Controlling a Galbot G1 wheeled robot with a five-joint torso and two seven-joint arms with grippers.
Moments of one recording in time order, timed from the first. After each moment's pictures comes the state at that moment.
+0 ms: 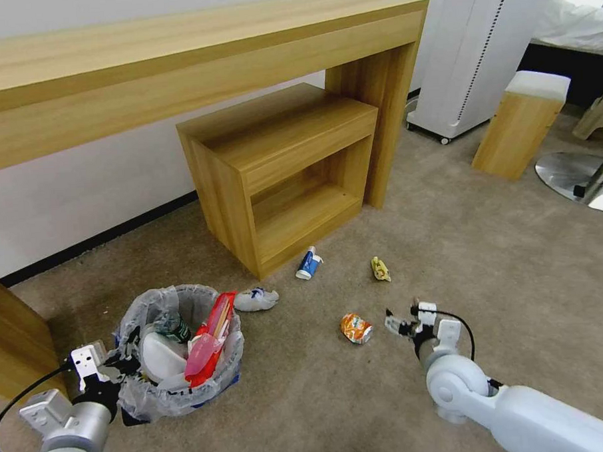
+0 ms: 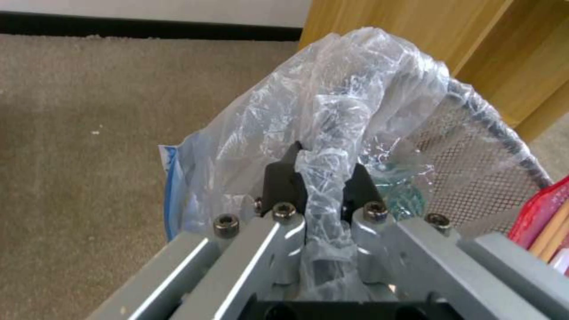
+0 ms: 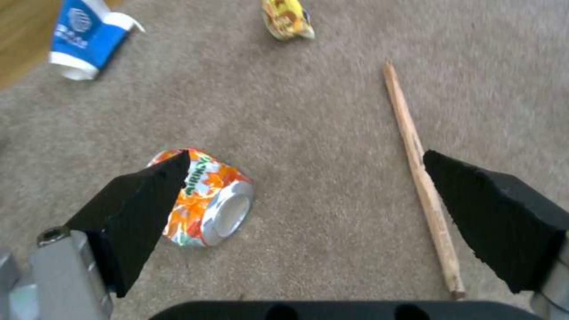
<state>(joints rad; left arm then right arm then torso) 1.70 -1.27 -0.86 -2.12 -0.70 0.27 -0.05 -0.92 0.75 -0.33 1.73 1.24 0.00 0.78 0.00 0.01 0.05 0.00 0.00</state>
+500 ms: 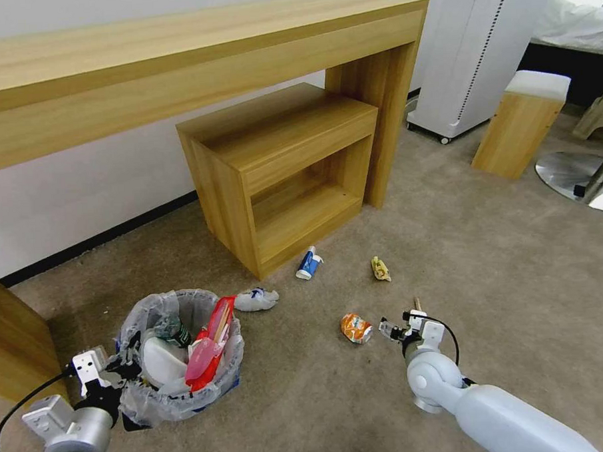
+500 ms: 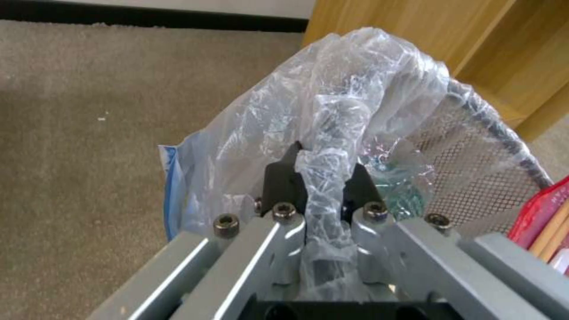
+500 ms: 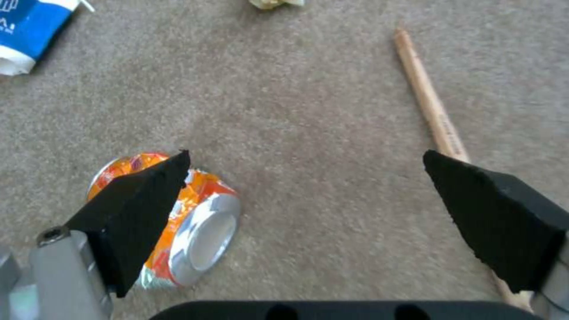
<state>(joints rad) 1.72 -1.29 -0.86 -2.12 -0.69 0.27 -0.05 -0.86 0.93 -0.31 1.47 1.19 -0.01 0.72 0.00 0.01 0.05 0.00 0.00</state>
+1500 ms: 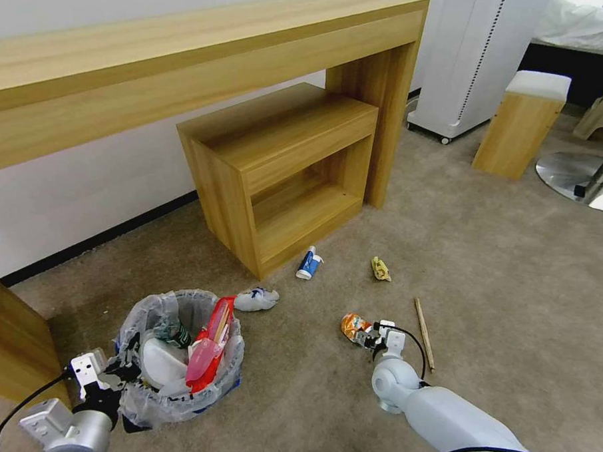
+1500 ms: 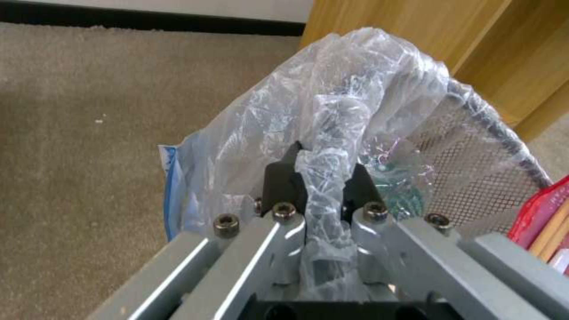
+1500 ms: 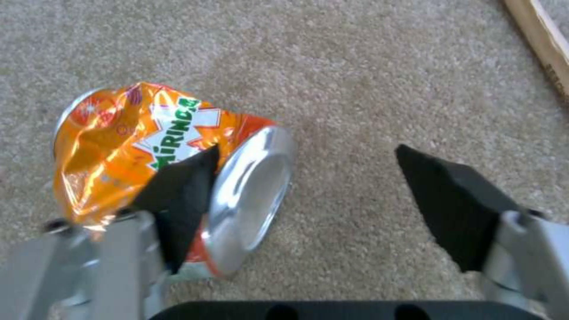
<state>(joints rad) 1.73 -1.30 -0.86 -2.13 -0.69 0.25 -0.04 -0.82 1.15 -0.33 1.16 1.03 0.03 0.63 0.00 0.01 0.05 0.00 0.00</state>
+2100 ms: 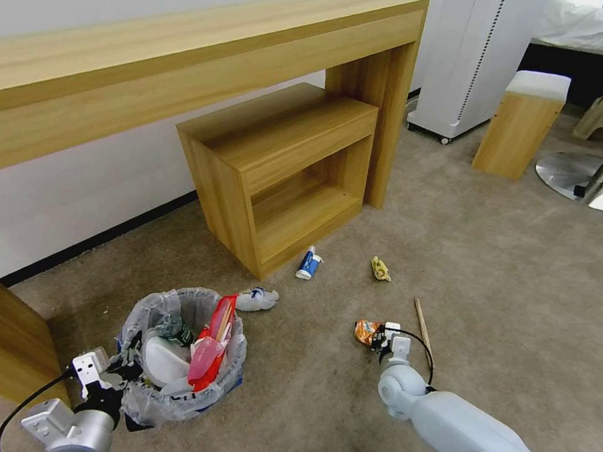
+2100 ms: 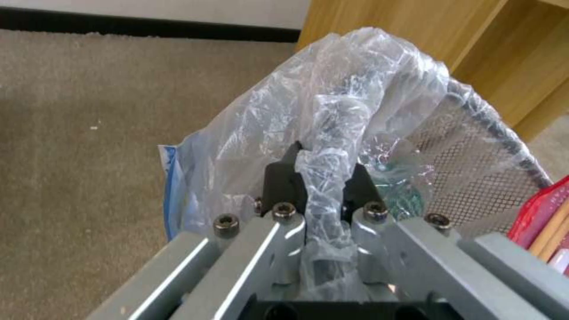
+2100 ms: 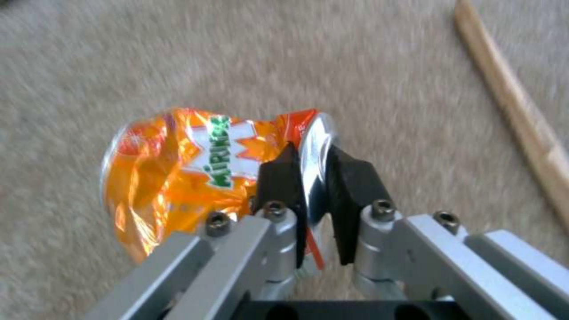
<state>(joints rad) 1.73 -1.30 -0.86 -2.14 -0.70 0.24 -0.04 -0.84 1.10 -0.34 1.17 0.96 0.10 0.59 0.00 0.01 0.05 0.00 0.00</state>
